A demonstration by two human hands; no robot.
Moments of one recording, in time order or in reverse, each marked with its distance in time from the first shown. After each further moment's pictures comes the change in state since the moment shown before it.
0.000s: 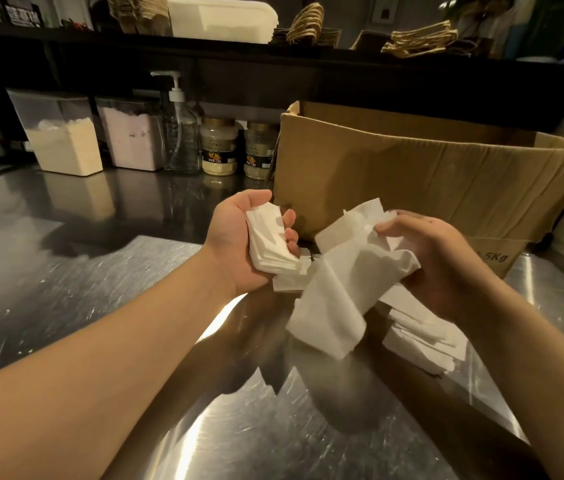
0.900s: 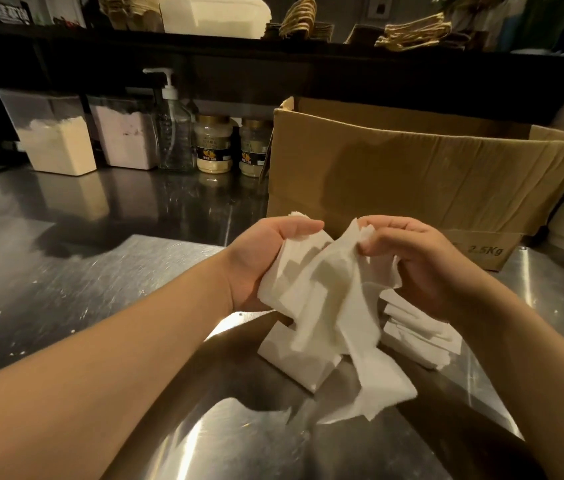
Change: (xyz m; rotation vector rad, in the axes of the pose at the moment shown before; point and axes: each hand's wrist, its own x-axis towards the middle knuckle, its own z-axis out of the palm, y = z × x) left_hand -0.005 -0.020 0.008 0.488 -0.107 -0.239; right_hand -0.007 0.000 0.003 -0.030 -0.392 -0.103
